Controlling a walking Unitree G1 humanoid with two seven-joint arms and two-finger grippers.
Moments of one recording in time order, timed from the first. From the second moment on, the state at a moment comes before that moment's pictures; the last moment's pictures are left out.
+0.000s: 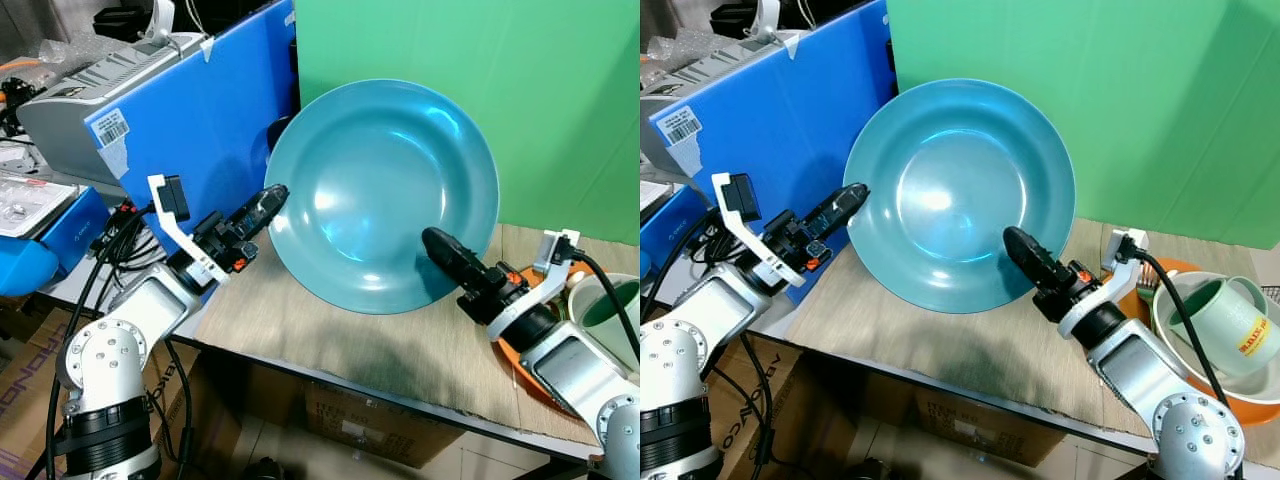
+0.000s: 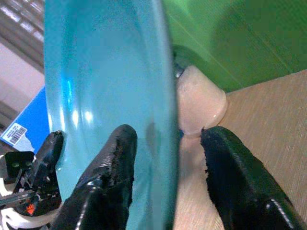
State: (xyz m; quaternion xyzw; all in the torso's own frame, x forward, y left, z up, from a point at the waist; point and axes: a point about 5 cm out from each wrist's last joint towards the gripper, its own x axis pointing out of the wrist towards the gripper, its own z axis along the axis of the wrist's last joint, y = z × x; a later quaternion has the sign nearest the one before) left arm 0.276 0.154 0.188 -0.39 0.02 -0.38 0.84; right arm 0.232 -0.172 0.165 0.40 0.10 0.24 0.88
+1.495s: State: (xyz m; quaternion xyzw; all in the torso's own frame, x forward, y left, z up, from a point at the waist) left arm 0.280 0.154 0.185 -0.38 0.04 -0.36 0.85; right arm 0.238 -0.178 0.175 0.40 0.07 0.21 0.89
